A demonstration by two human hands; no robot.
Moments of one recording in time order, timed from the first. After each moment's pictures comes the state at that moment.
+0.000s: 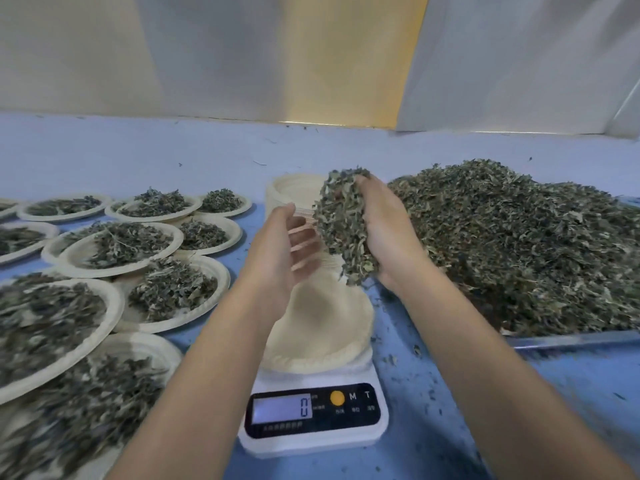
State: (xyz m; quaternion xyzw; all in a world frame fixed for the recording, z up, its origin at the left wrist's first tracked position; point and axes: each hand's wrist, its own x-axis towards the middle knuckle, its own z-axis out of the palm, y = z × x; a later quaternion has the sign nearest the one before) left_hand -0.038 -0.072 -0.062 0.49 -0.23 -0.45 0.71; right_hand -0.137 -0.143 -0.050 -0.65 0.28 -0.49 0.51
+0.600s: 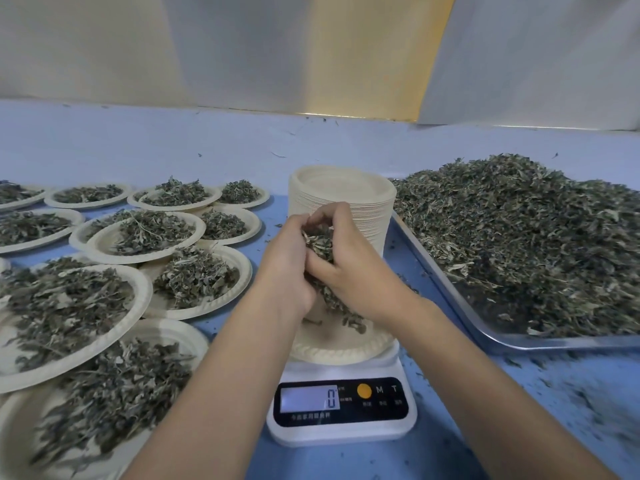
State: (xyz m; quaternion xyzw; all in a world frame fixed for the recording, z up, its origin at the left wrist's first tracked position) left_hand -0.027 -0.073 -0.073 0.47 -0.14 -0.49 0.72; right_hand -0.108 -0.112 -0.092 -0.85 0.19 -0.36 0.32
